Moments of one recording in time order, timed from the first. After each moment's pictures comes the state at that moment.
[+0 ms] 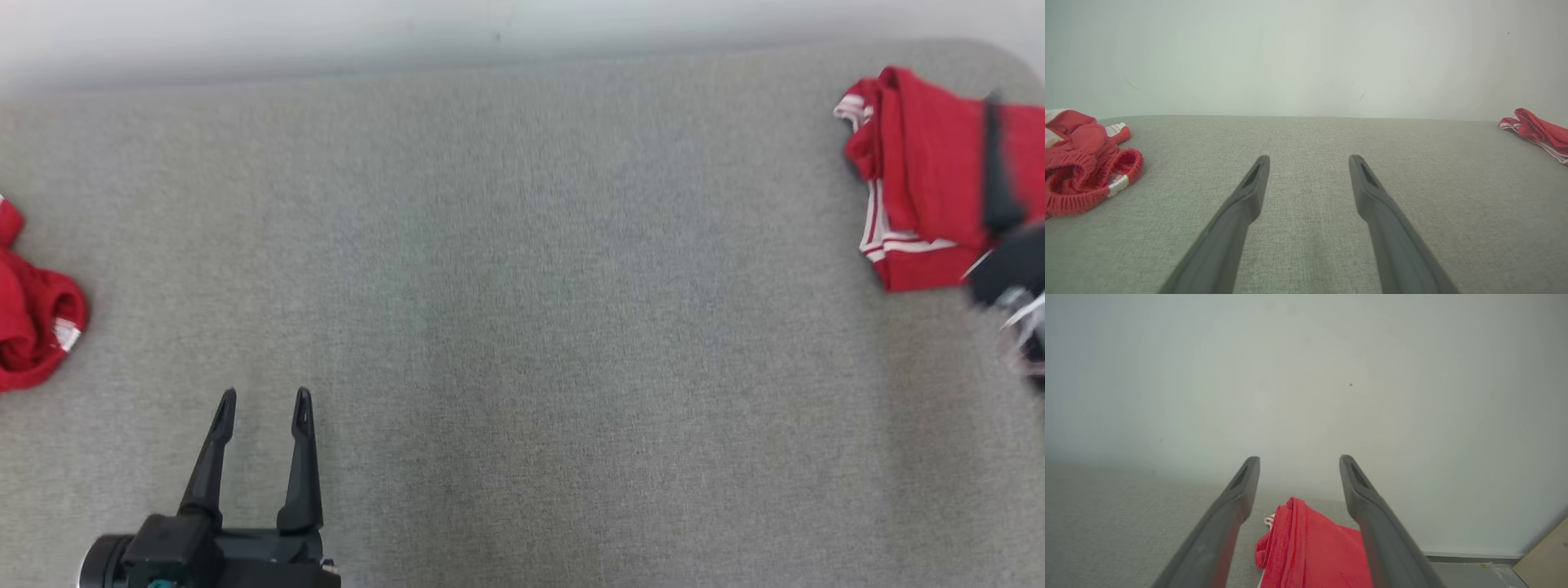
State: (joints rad) left arm -0.07 0.05 -0.01 0.04 -0.13 -0.10 -0.26; right arm -0.76 -0.54 0.12 0.65 0.27 0.13 -0.26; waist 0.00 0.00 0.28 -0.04
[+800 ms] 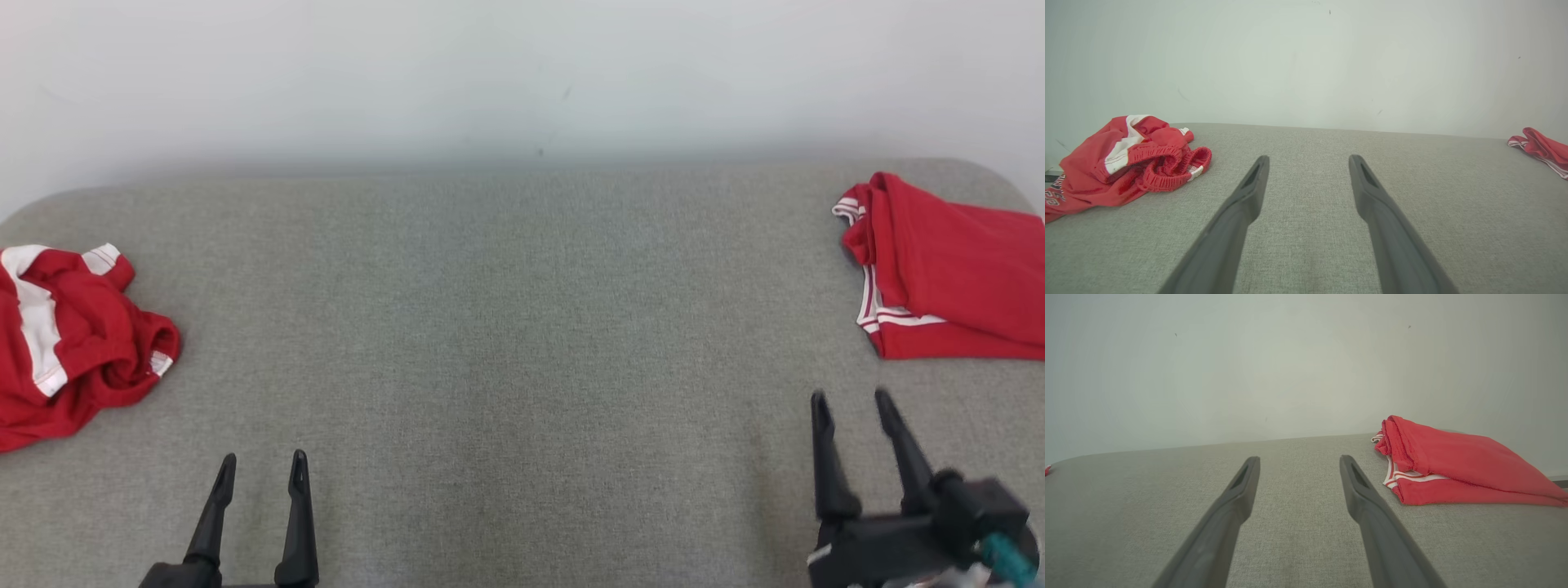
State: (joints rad) left arm 0.02 0.05 0.01 0.09 -0.15 -0.10 -0.26; right arm -0.07 -0.14 -0.03 0.20 0.20 0.13 -0.26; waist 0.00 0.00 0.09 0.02
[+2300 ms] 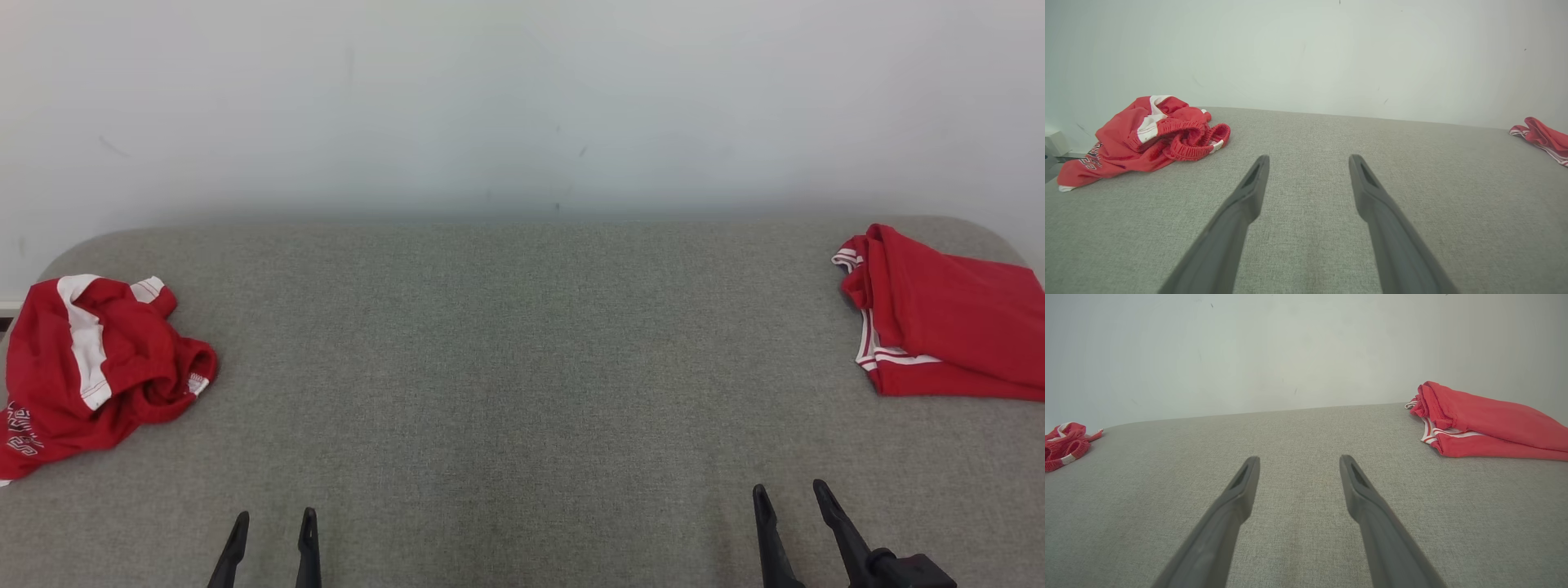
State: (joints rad) left arm 0.09 0.05 0.01 0.16 -0.15 -0.11 -0.26; right arm 0.08 -0.06 0.03 0.21 0.14 0.13 -0.26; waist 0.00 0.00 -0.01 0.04
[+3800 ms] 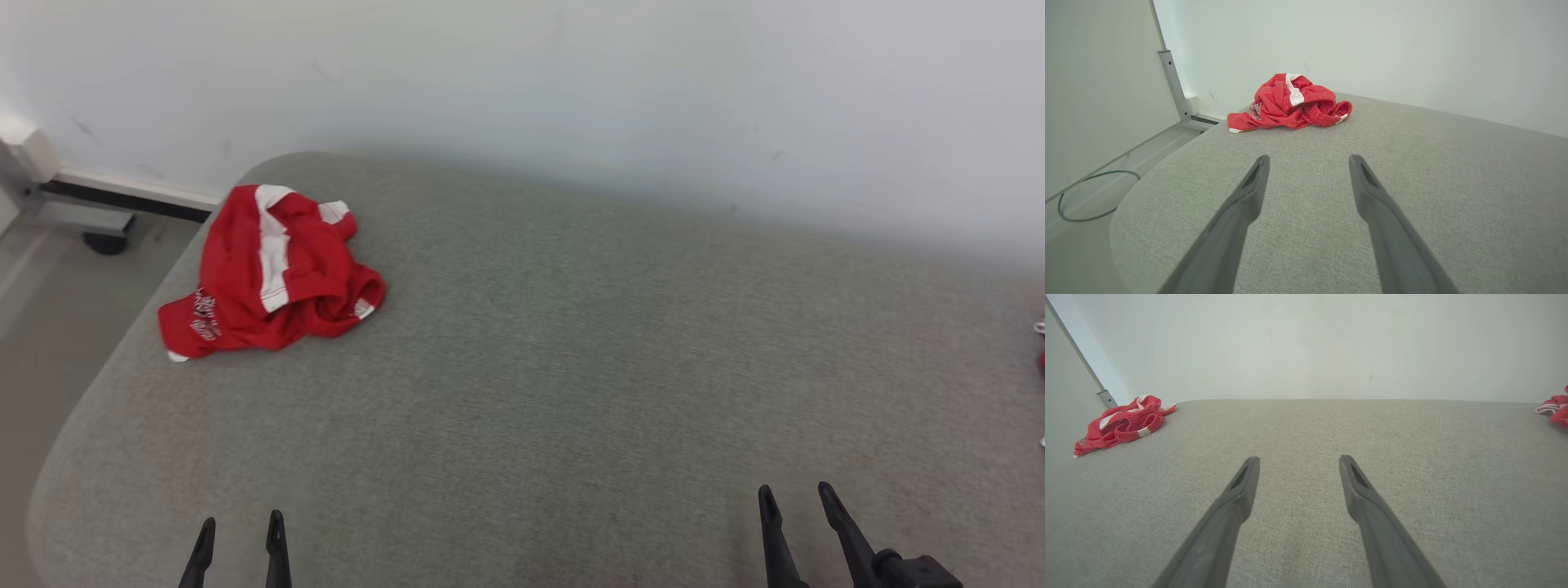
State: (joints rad) left arm 0.08 0.05 0.07 0.18 -0.14 -0.10 -0.26; right arm 0.08 -0.06 0.02 0.21 0.16 0.13 -0.26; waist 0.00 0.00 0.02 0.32
